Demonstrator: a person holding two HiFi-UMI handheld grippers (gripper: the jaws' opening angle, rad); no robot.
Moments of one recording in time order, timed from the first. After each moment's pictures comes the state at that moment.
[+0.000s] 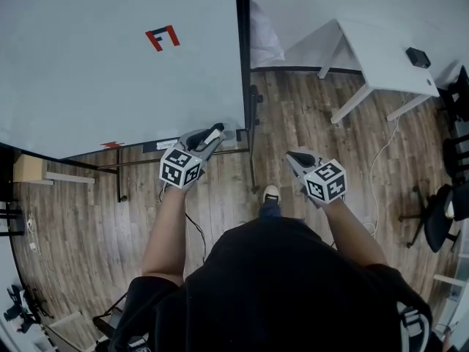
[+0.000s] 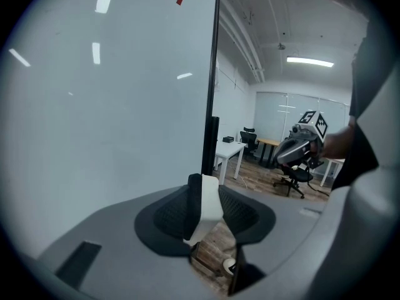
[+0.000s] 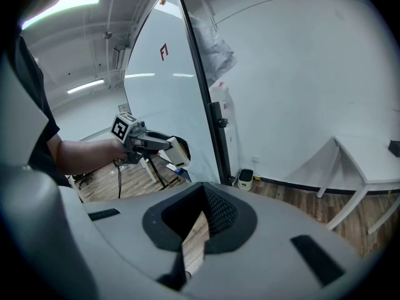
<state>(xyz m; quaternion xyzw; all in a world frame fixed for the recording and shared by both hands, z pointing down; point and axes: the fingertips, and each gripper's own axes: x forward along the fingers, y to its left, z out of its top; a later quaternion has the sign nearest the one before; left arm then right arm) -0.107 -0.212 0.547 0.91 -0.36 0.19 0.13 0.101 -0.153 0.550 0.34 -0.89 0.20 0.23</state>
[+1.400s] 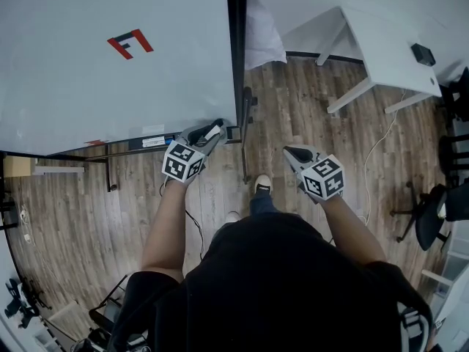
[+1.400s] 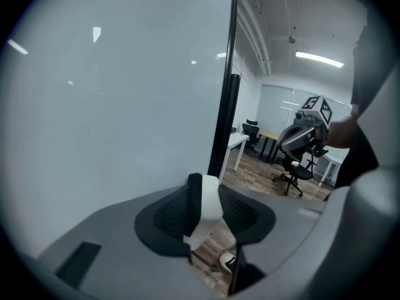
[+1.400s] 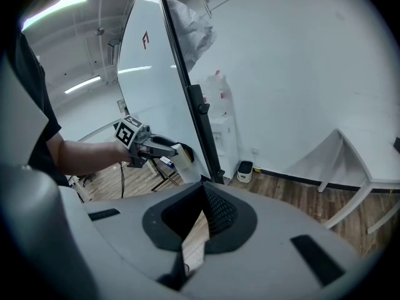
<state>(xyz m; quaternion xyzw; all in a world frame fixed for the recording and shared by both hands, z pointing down) -0.082 -0.255 0.620 0.89 -0.35 0.22 0.17 0.115 -0.198 0.585 0.33 -0.88 0.22 0.26</state>
